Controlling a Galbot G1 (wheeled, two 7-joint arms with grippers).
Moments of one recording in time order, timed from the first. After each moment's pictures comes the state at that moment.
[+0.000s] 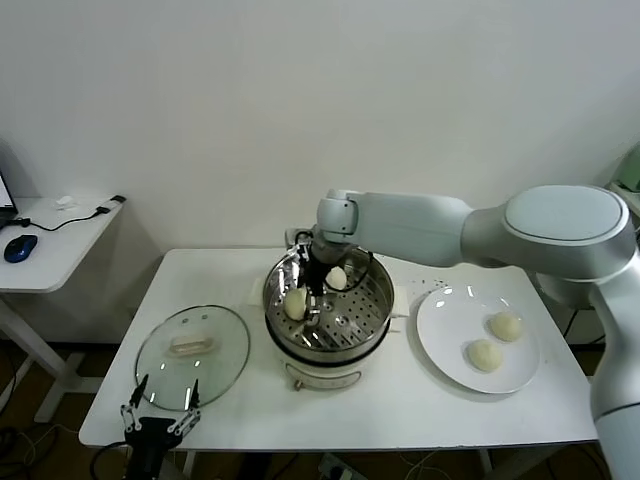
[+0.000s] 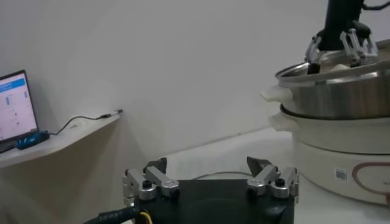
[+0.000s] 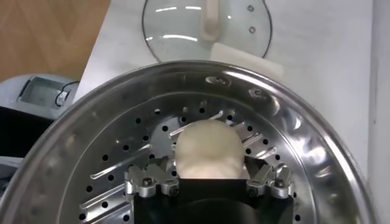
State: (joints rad) left arm 1.81 -1.52 -0.71 -2.04 0.12 -0.14 0.03; right arm 0.62 1.37 -1.56 1.06 0.84 -0.36 -0.91
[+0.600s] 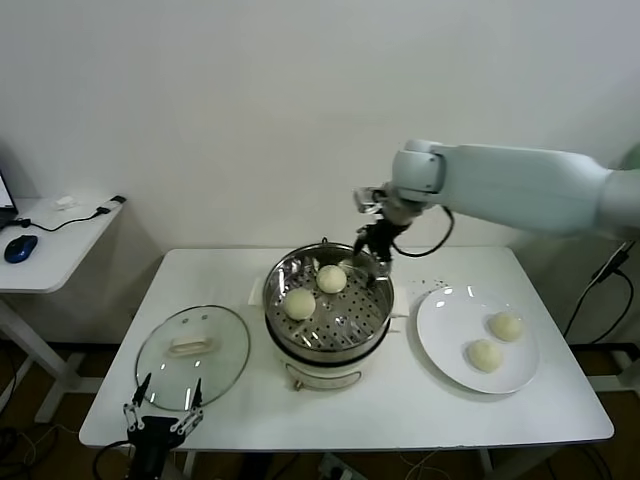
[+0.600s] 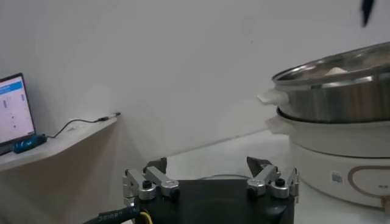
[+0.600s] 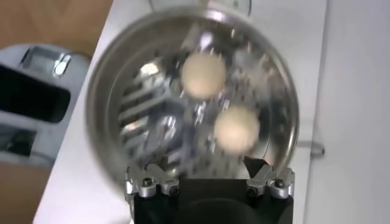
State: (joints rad) left arm 1.82 -1.53 -0.70 -2.05 0.13 -0.14 0.03; right arm 0.84 0.95 -1.62 1.34 0.67 -0.28 -1.03
